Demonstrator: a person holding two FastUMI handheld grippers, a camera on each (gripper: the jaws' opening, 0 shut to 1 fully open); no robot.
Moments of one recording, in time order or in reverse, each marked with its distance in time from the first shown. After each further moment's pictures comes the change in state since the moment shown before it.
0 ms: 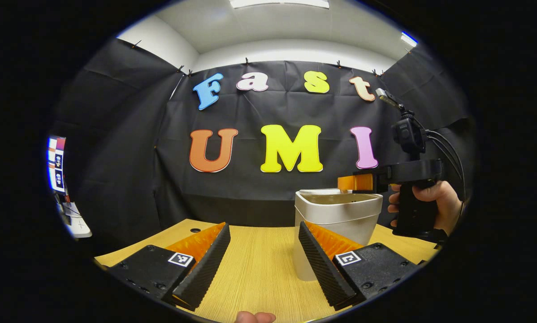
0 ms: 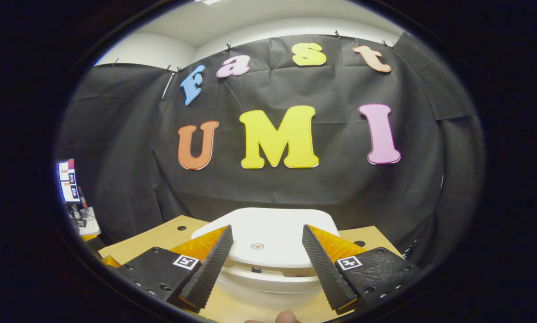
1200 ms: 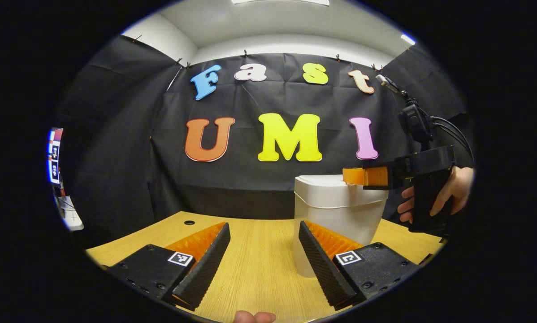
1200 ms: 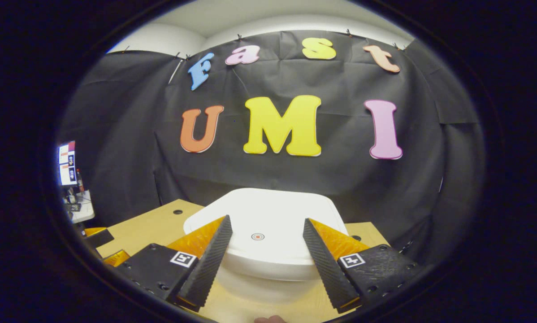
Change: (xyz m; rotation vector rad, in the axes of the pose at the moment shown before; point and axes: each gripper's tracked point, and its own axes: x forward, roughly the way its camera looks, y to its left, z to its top) left arm 0.022 -0.003 -0.042 -0.019 0.027 -0.022; right arm -0.007 -0.001 -0.032 -0.076 0.044 -0.016
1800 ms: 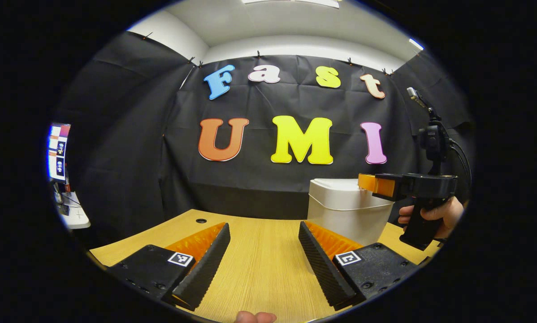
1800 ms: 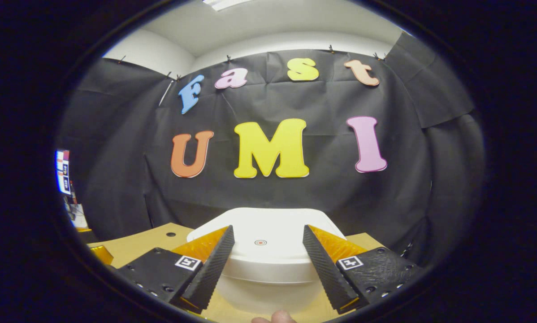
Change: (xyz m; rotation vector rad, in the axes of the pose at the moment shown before) left arm -0.021 0.037 0.010 -0.029 0.005 0.059; right arm -0.009 0.006 0.015 0.072 -0.186 -0.058
